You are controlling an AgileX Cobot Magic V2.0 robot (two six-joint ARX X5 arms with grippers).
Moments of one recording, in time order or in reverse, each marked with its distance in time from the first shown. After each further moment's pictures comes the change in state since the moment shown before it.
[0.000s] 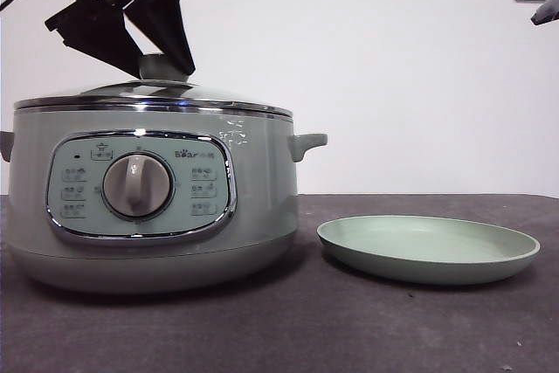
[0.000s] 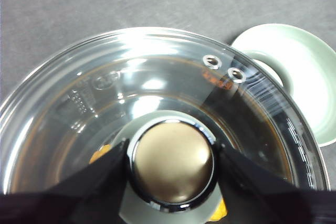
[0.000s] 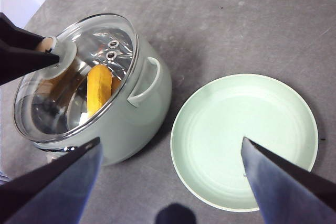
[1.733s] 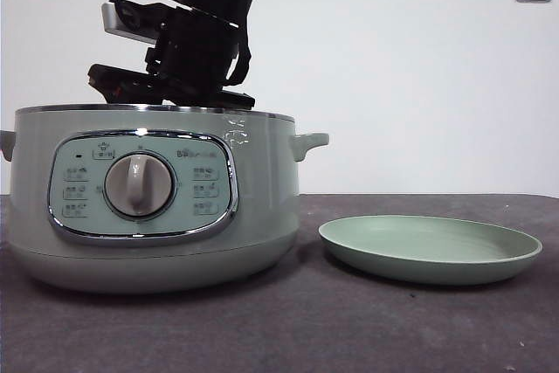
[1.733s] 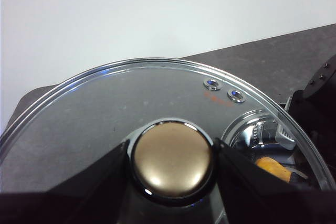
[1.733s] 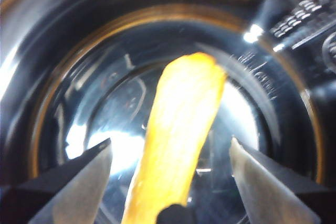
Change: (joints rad) left arm 0.001 -0.708 0.074 -0.346 -0.568 0.017; right arm 0.757 1.276 1.017 -0.174 0.524 -0.187
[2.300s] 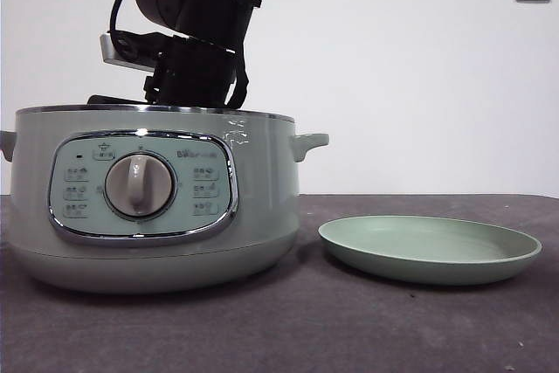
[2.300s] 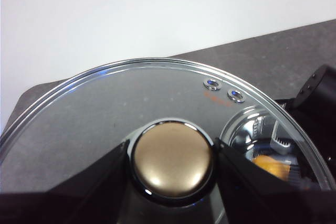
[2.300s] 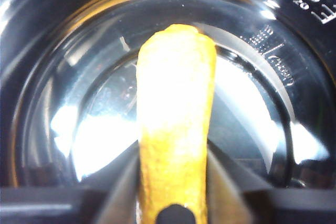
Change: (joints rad) left arm 0.000 -0.001 0.000 -0.020 0.000 0.000; right arm -0.002 0.048 0.003 -0.014 -0.002 0.011
